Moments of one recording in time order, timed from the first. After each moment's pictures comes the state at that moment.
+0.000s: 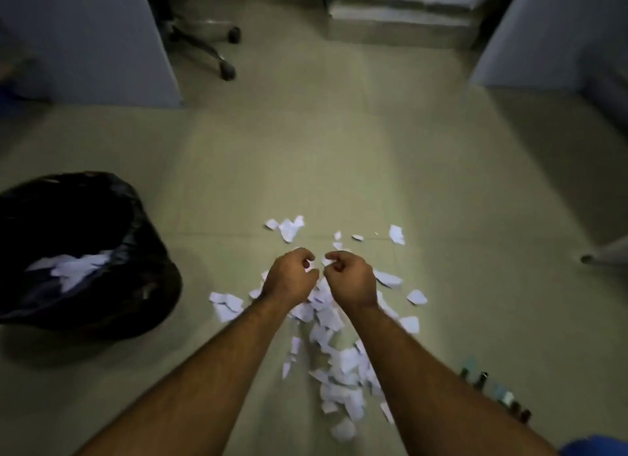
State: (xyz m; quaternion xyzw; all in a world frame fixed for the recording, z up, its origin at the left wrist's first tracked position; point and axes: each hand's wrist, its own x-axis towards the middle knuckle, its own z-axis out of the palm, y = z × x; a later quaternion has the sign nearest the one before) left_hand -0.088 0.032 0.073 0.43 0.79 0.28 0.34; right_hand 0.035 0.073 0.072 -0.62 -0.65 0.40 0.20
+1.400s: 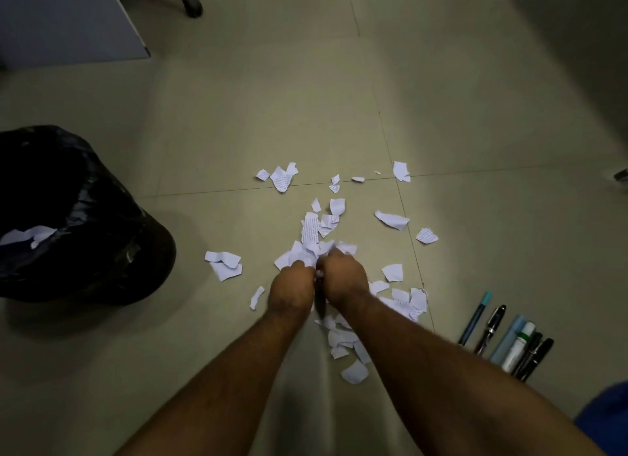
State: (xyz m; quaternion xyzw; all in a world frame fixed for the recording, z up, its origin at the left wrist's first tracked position) left_hand -0.041 -0.025 -0.040 0.57 0.78 -0.01 0.25; right_hand 0.057 0.031 -0.037 -0.50 -0.84 0.22 -0.08
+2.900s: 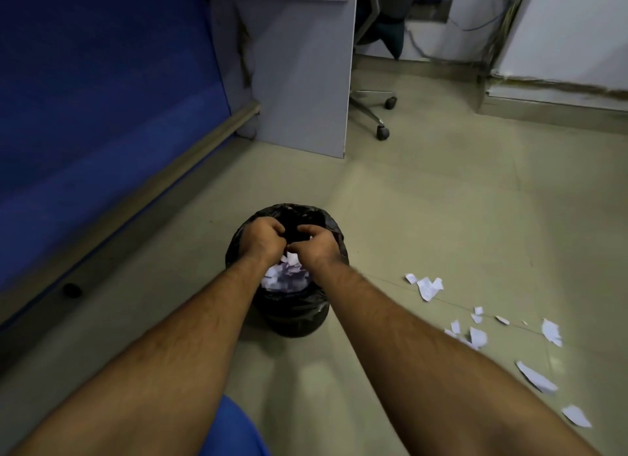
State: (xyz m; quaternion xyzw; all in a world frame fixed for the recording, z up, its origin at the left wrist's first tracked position) left_hand -0.367 -0.120 0.218 0.21 0.91 0.34 0.12; right_hand -0.287 -0.047 0.204 -0.43 -0.68 0.58 0.12
